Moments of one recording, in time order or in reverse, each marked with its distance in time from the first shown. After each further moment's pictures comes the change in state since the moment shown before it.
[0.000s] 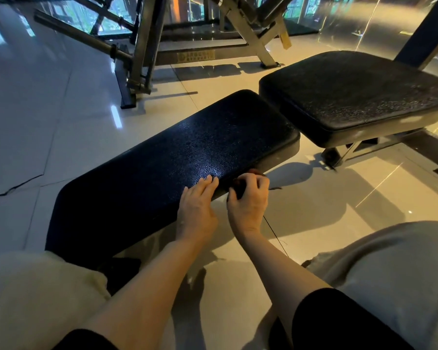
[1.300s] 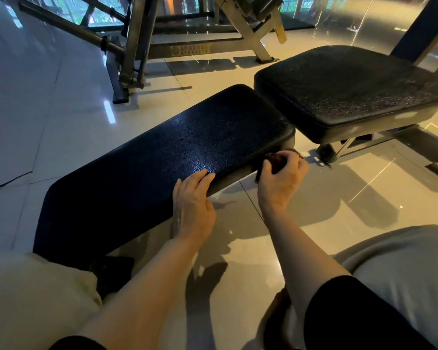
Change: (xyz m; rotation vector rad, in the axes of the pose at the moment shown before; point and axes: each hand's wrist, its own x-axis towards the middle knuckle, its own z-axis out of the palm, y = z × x) left_hand 0.003 0.006 0.009 -0.079 0.170 0.019; right_hand 0.059 0.020 -0.030 0.056 0.229 0.194
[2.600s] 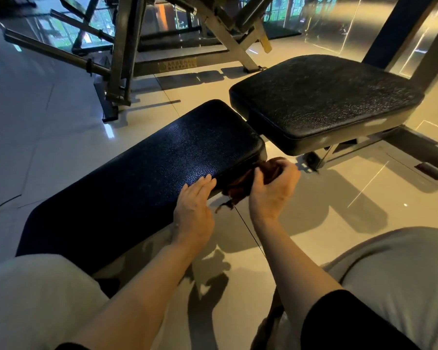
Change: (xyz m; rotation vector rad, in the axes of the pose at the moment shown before) left_hand 0.027 0.048 0.028 0.011 -0.088 0.073; right_hand 0.037 0.008 -0.026 0.120 0.058 -0.009
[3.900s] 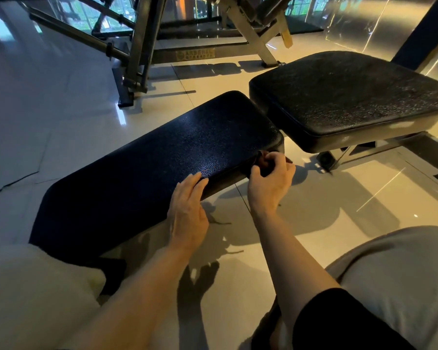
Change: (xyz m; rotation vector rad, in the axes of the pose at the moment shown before) left_hand -0.028 -0.031 -0.006 -0.002 0.128 -0.037; right_hand -0.016 -0.026 0.011 -0.091 -0.215 0.175
